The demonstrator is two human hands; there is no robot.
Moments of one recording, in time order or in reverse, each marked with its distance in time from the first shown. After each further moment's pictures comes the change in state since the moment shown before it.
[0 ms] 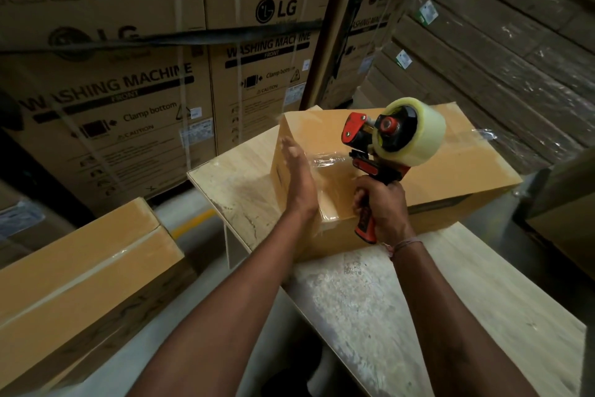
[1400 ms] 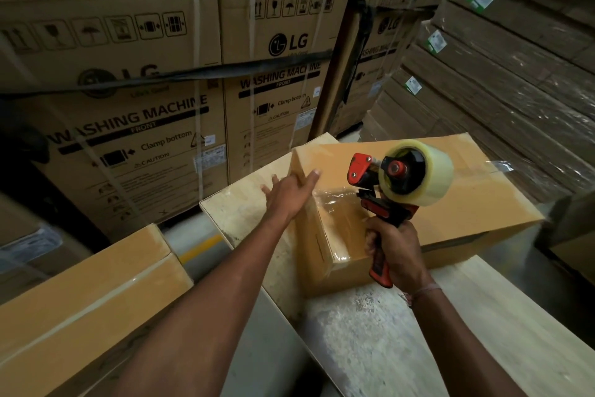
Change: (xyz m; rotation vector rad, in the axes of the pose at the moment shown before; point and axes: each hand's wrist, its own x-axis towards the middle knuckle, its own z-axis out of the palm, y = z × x) left_hand 0.087 0.002 -0.052 0.763 -0.111 -0.079; right_hand 0.008 0.005 -0.008 -0.061 -0.076 -0.014
